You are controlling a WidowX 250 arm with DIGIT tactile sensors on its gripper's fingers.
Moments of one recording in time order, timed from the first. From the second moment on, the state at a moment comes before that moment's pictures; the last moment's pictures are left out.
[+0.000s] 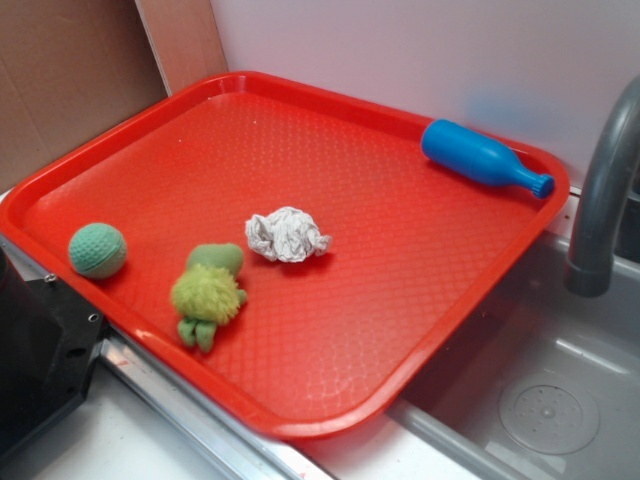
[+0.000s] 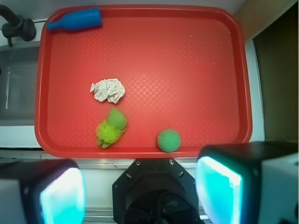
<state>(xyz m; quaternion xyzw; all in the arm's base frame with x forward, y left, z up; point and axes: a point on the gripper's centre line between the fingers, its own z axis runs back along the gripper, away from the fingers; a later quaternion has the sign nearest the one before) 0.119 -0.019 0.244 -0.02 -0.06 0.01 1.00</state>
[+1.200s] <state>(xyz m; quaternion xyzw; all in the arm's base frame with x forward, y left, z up) 0.225 -0.065 0.044 -0.03 -0.02 -0.25 0.97</state>
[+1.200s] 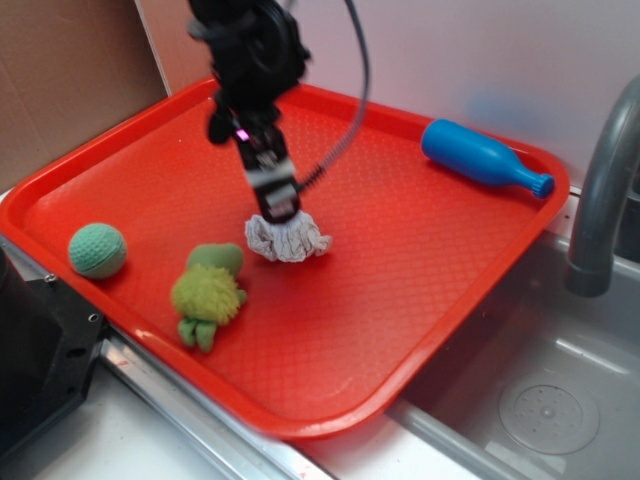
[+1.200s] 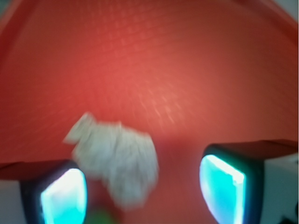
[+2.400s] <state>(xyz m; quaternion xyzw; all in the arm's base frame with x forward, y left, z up) 0.170 -0.060 0.106 -0.02 -0.04 -0.25 0.97</state>
